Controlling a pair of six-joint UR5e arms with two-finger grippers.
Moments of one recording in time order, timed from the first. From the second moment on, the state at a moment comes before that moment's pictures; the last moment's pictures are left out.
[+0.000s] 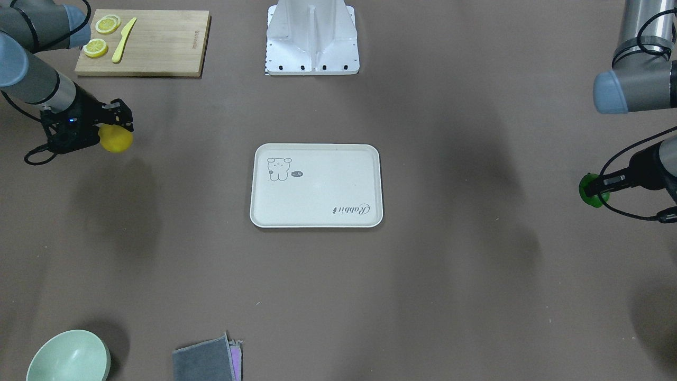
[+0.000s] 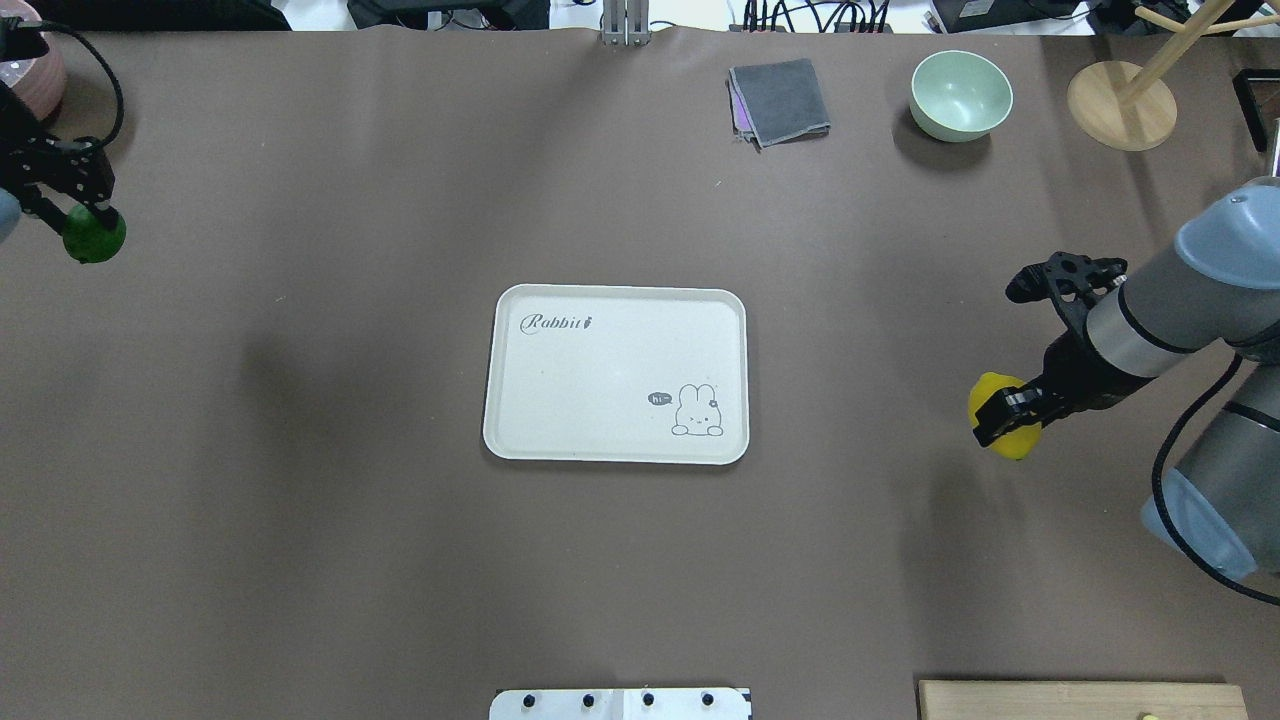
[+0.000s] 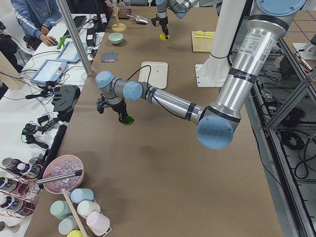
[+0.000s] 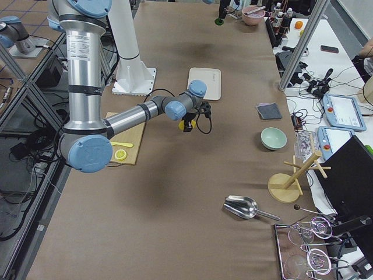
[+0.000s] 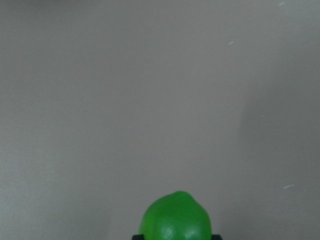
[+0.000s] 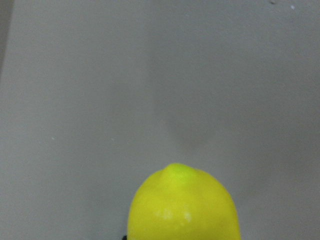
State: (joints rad) left arm -1.22 -1.98 -1.56 -1.36 -2.38 -0.54; right arm 0.79 -1.50 1.92 -1.36 2.29 0.65
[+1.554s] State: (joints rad) left arm -0.89 -2.24 -1.65 -1.29 -2.28 -1.07; right arm 0.71 -0.88 1.42 -1.22 2.20 0.60
